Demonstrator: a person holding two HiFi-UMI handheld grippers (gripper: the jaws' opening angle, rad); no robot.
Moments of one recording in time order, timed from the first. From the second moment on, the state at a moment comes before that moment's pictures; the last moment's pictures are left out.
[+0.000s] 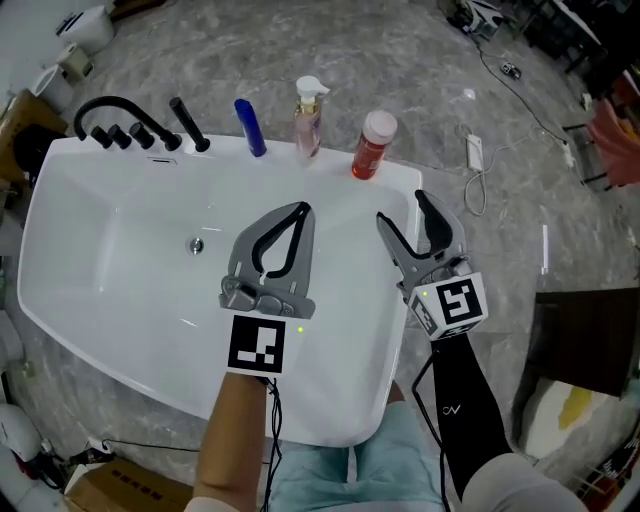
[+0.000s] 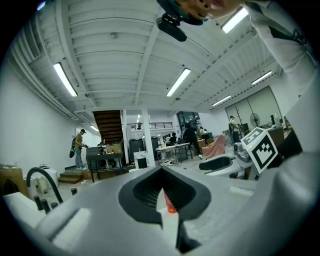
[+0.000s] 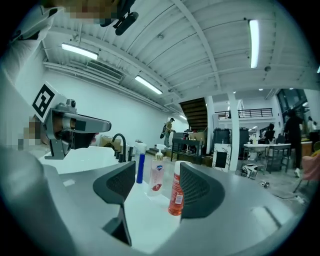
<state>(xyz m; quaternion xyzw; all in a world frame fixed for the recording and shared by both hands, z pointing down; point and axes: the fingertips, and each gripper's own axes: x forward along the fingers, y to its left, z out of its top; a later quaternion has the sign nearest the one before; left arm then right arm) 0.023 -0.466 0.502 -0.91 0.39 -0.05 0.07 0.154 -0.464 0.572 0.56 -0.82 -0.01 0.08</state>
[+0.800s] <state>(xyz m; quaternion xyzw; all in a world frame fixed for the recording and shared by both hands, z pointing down) -0.063 -0.298 0.308 -0.92 0.38 -0.02 0.03 0.089 -0.254 0.373 0.61 -0.79 0.03 0.05</state>
